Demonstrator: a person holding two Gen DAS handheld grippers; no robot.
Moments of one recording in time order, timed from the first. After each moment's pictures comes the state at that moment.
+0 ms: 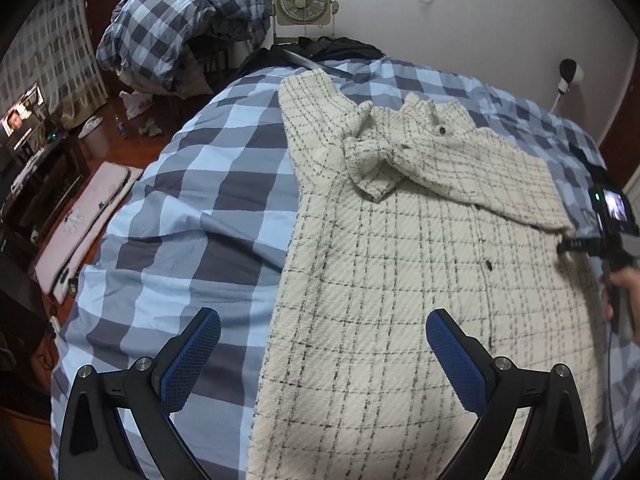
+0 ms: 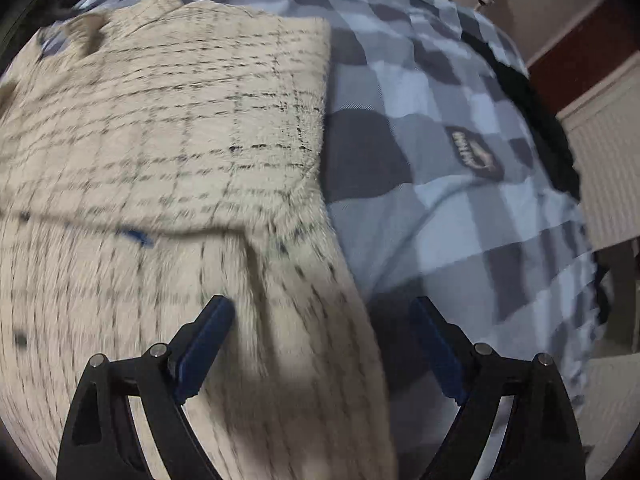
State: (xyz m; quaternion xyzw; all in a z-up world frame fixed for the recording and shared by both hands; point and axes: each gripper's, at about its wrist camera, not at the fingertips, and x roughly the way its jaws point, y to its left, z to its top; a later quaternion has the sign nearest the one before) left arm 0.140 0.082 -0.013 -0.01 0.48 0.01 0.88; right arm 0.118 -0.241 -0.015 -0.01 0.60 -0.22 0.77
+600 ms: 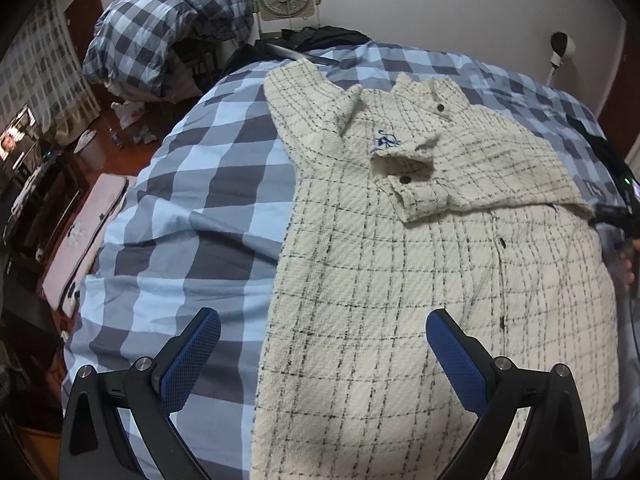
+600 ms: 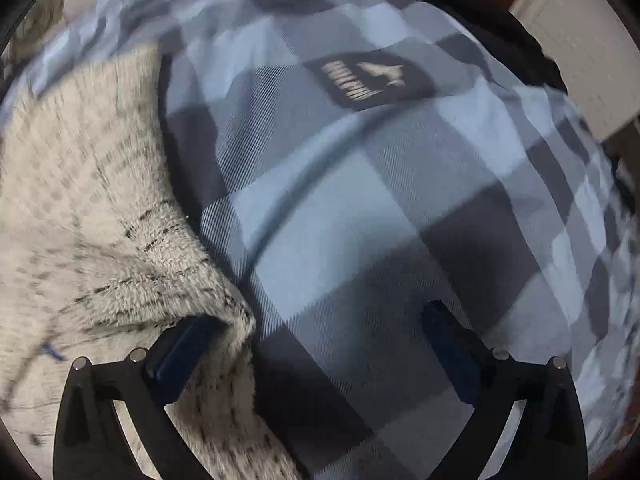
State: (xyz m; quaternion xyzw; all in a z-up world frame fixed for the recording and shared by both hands) left arm 0.141 0.071 -0.020 0.02 0.49 0.00 0.87; right arm 0.088 -0.349 -0.018 0.16 0.56 -0.29 0.76
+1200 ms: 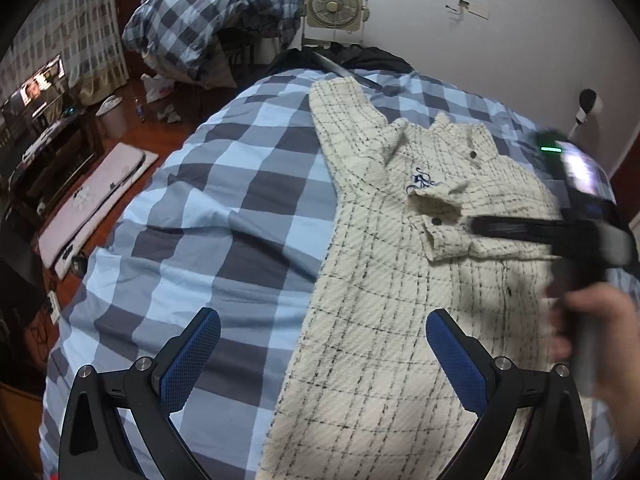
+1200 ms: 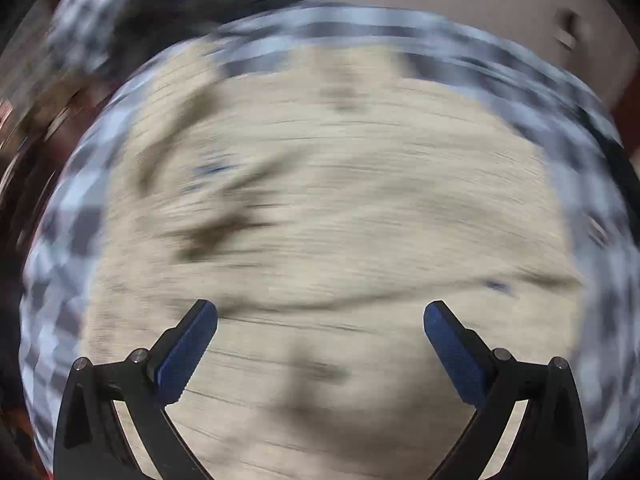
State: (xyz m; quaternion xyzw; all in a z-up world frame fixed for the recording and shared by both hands) left arm 0.140 0.118 -0.004 -0.06 0.47 0.04 0.88; right arm 0.177 0.004 0.044 0.00 0.54 -0.02 0.84
